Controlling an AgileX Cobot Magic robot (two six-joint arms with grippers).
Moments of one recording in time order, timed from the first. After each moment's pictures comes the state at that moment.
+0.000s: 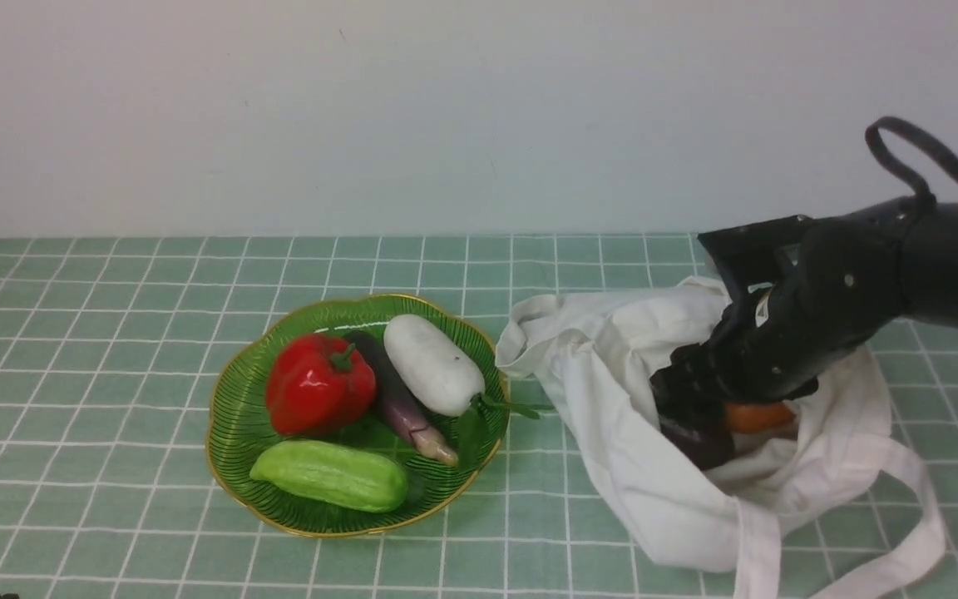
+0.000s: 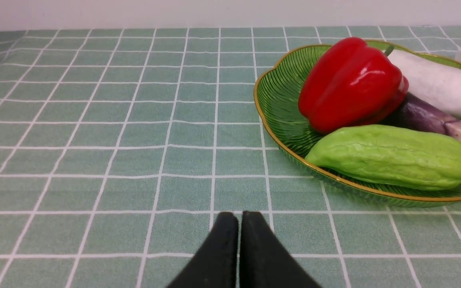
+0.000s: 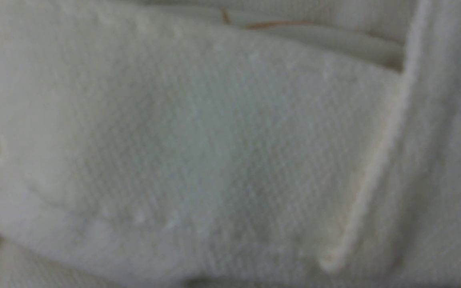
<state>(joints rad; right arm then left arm) 0.35 1.82 -1.13 0.00 0.68 0.07 -0.05 -0.01 0.03 -0.02 0.38 -0.01</state>
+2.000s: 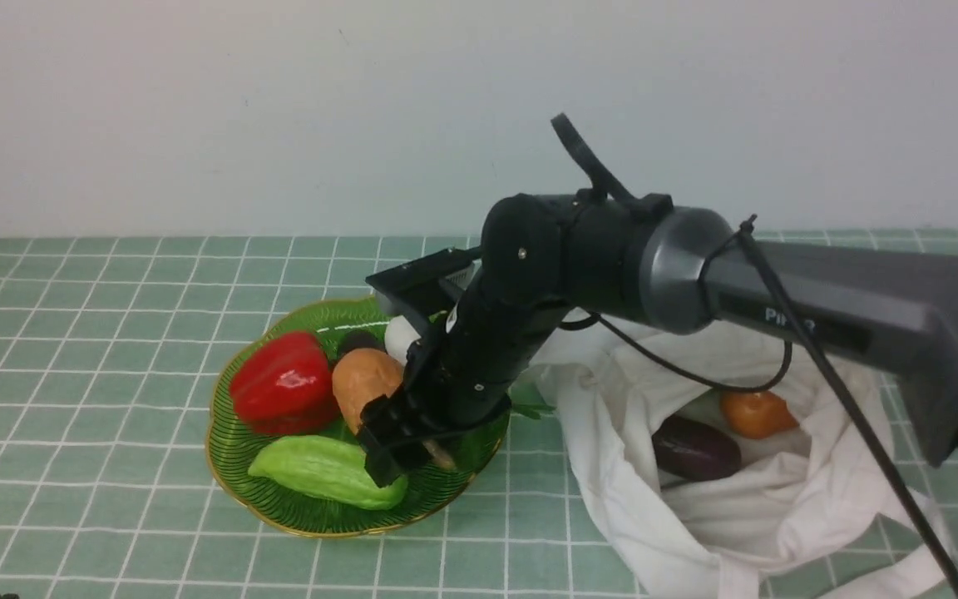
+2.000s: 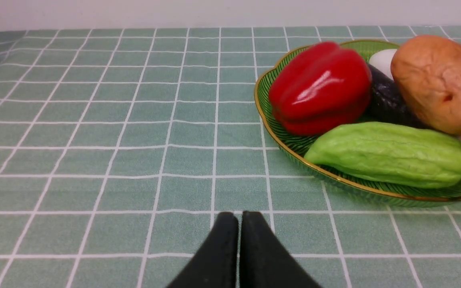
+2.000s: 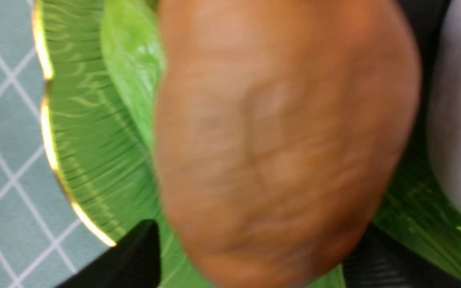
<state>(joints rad) 0.70 2.16 -1.70 0.42 0.93 -0.30 -0.05 -0.01 0.03 -0.02 0.38 -0.01</state>
